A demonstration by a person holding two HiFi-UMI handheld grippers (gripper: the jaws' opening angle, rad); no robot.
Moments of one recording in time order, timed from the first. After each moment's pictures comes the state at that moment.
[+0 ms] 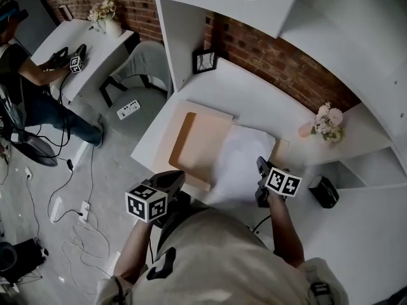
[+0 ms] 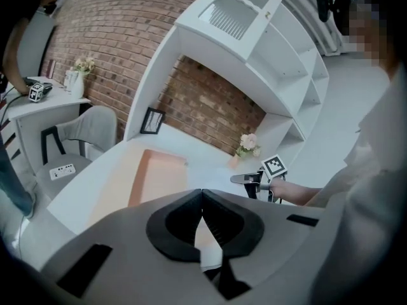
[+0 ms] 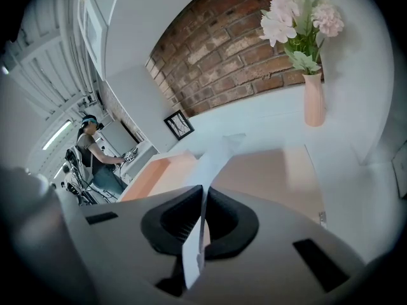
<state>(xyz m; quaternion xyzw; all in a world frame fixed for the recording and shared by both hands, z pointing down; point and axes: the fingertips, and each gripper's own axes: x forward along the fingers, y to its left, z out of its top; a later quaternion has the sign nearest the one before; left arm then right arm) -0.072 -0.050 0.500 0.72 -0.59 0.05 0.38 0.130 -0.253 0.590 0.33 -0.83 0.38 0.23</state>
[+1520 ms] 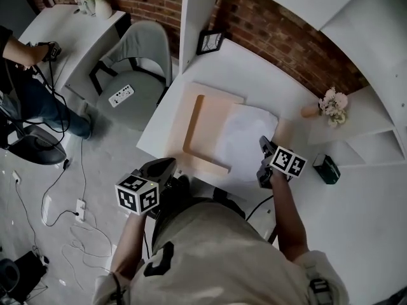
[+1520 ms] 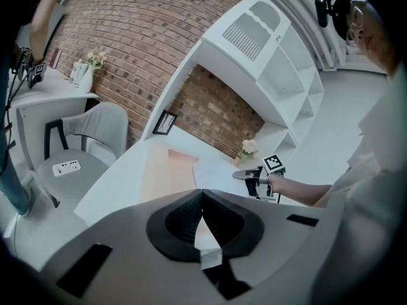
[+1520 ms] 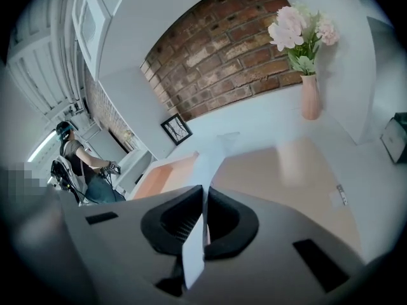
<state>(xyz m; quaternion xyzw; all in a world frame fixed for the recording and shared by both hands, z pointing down) -0.149 -0.001 0.516 0.73 -0.56 0.02 0.39 0.087 -0.230 0.576 0.39 -0.80 0.40 0.21</state>
